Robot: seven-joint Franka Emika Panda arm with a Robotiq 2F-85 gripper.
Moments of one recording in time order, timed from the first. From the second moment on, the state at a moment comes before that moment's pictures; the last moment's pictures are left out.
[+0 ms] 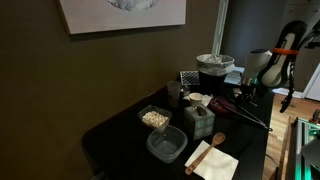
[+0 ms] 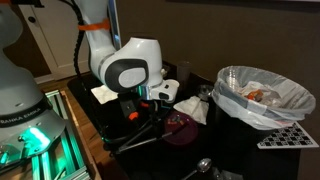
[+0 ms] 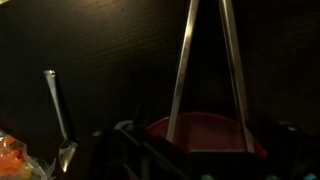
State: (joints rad) arm -0.37 0.30 -0.27 -2.73 -0.63 3.11 0.23
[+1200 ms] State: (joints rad) arm -0.40 0.36 -0.14 -2.73 -0.21 3.14 -0.07
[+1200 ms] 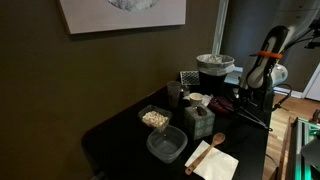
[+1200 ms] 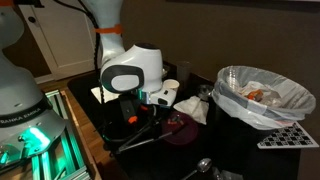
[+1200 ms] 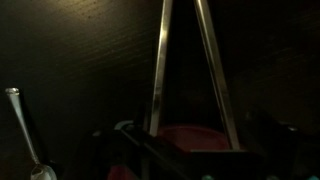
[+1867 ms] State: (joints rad) arm -0.39 0.39 -0.16 -2.73 -0.17 3.14 -0.10
